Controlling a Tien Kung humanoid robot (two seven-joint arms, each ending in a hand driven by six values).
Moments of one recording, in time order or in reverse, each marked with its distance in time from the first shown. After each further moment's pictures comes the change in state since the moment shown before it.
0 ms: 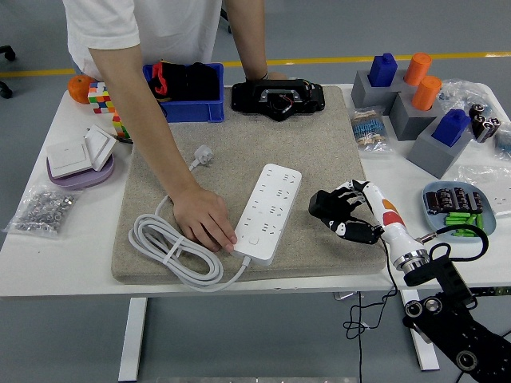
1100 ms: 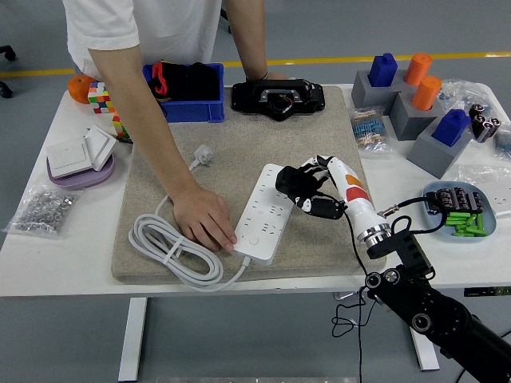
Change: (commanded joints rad) left arm -0.005 0.010 0.005 0.000 -0.003 -0.002 0.006; right arm 0.207 0.137 -0.120 -0.248 0.053 -0.078 0.099
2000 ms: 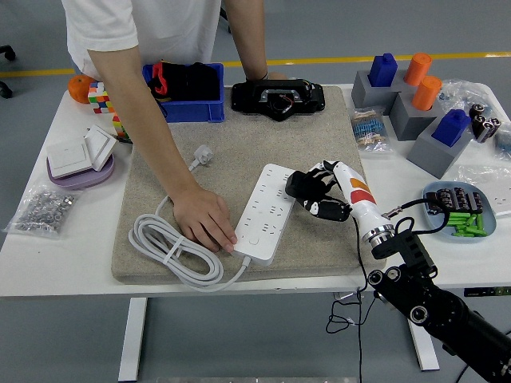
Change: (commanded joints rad) left arm -0.002 -0.003 0.011 0.000 -0.010 0.000 0.000; right arm 0.044 0.003 -0.047 -0.125 0.033 -0.017 0.034
